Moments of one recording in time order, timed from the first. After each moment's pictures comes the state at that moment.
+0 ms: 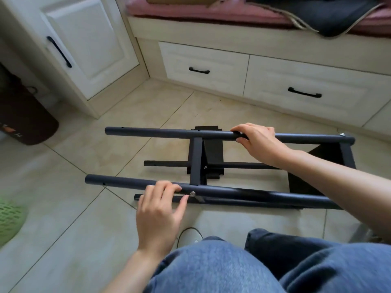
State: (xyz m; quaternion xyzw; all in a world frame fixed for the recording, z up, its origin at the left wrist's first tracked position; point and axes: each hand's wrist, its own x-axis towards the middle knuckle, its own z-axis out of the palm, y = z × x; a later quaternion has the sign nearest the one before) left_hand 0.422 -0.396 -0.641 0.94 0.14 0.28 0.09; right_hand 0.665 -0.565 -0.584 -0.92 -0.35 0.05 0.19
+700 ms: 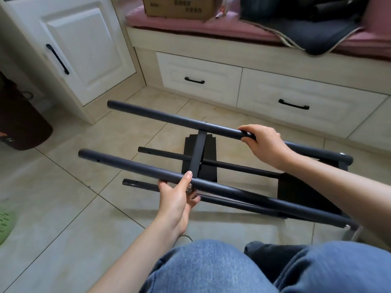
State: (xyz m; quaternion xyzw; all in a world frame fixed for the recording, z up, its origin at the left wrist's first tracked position) left_hand 0.493 -0.432 -0.600 0.41 0.42 0.14 0.80; right_hand 0.672 -0.585 -0.556 -0.92 -0.29 0.03 0.24
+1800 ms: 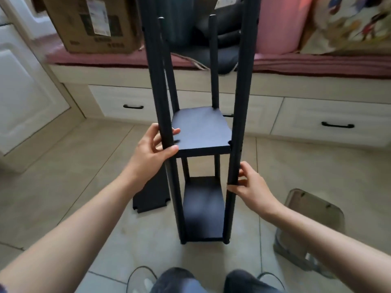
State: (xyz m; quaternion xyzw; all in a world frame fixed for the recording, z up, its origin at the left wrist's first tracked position) left_hand 0.597 -0.469 -0.514 0.78 -0.04 0.08 0.62; right_hand 0.599 -0.731 -0.584 -0.83 -0.07 0.07 0.55
